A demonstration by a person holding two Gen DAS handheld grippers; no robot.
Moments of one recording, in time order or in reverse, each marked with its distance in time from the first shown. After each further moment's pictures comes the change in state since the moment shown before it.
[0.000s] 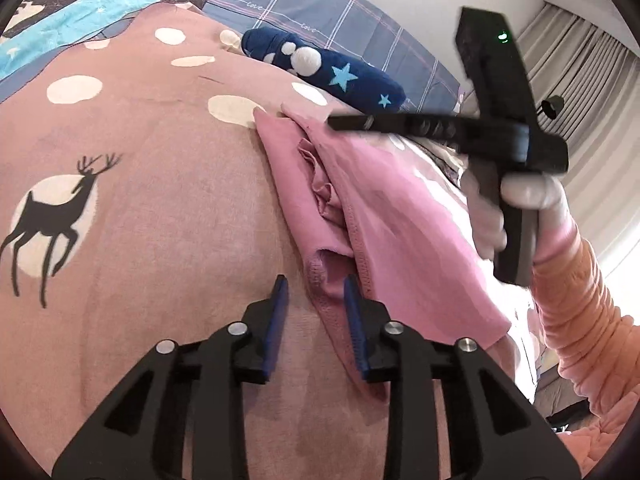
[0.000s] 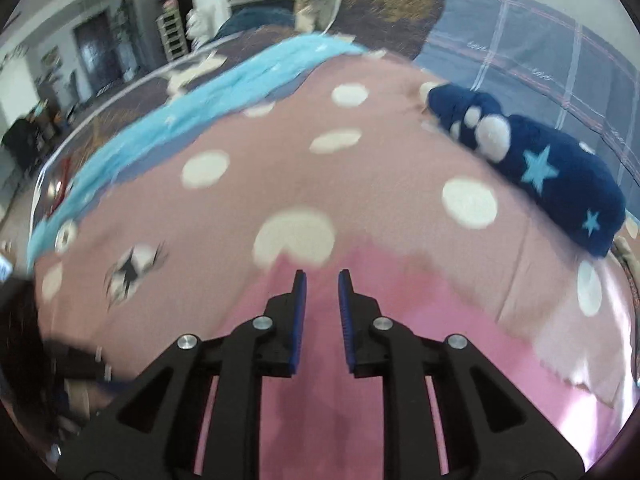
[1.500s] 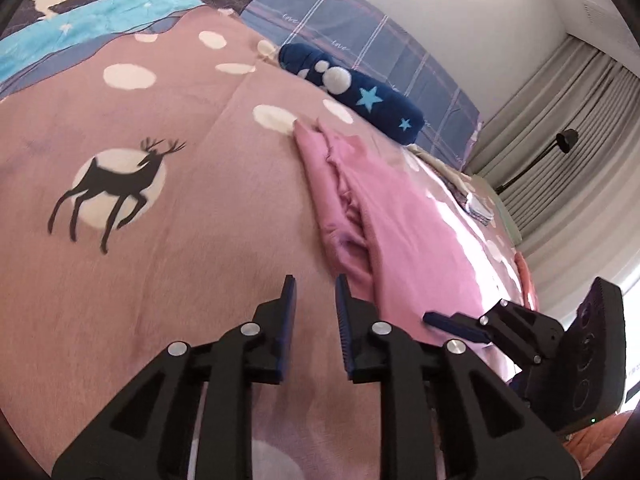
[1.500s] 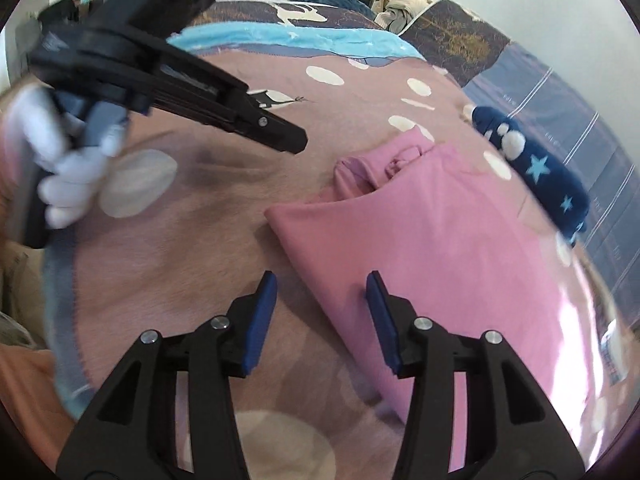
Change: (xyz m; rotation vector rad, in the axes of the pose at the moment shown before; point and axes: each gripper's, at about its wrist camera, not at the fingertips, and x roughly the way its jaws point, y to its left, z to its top) left arm -0.042 0.014 -0.014 -0.138 -0.064 0.037; right arm -0.057 0.147 -0.164 -0.367 -0.069 -0.206
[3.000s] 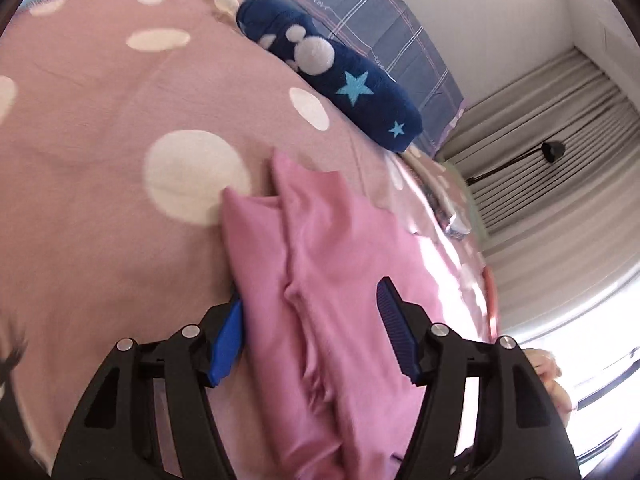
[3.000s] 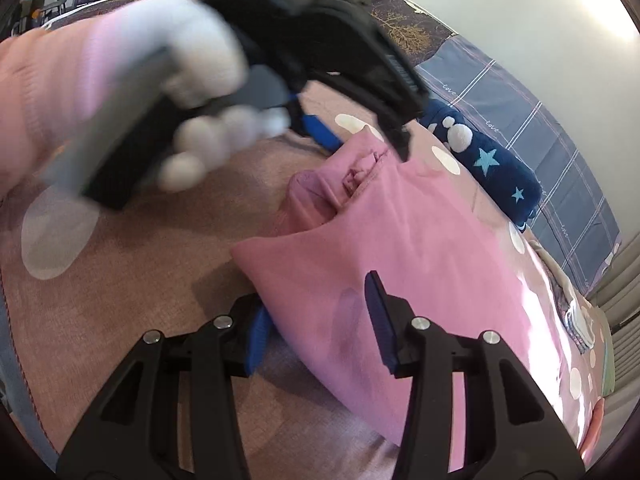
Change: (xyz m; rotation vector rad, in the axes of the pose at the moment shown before) left arm 0.126 -0.001 0.117 -0.073 0.207 -0.212; right arm 0.024 0.003 0.016 0.102 0.035 -0.225
